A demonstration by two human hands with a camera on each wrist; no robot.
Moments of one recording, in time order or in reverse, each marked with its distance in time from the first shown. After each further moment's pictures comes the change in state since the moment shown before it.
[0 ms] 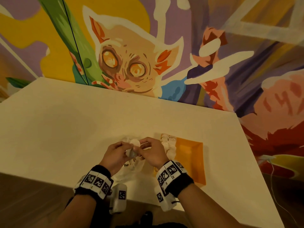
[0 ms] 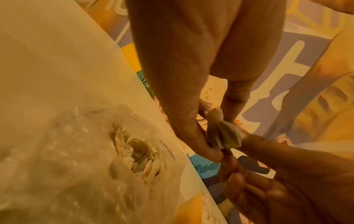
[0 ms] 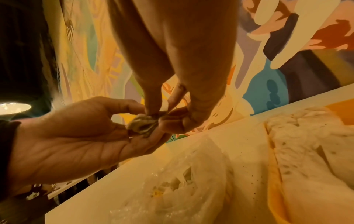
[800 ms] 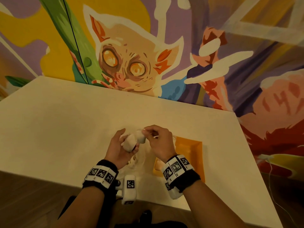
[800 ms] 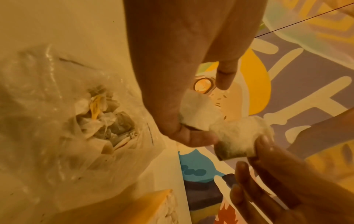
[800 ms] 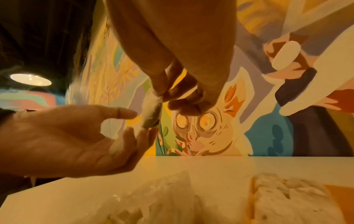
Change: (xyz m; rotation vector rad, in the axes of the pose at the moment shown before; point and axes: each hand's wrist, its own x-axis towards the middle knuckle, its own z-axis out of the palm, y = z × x) left_hand 0.005 0.010 0.013 -0.435 -0.038 -0.190; right_hand 0.003 -0.027 -0.023 -0.213 0.192 -0.331
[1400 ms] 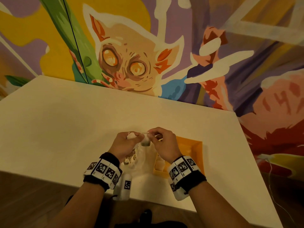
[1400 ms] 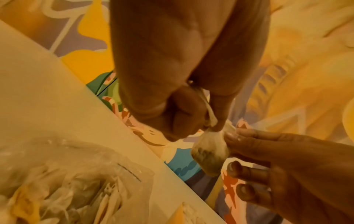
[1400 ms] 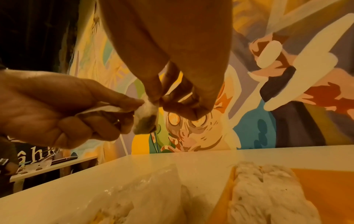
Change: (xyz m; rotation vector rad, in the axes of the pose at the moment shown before) left_hand 0.004 0.001 0.016 0.749 0.063 0.308; right_hand -0.001 0.011 -0.016 -0.070 -0.053 0.035
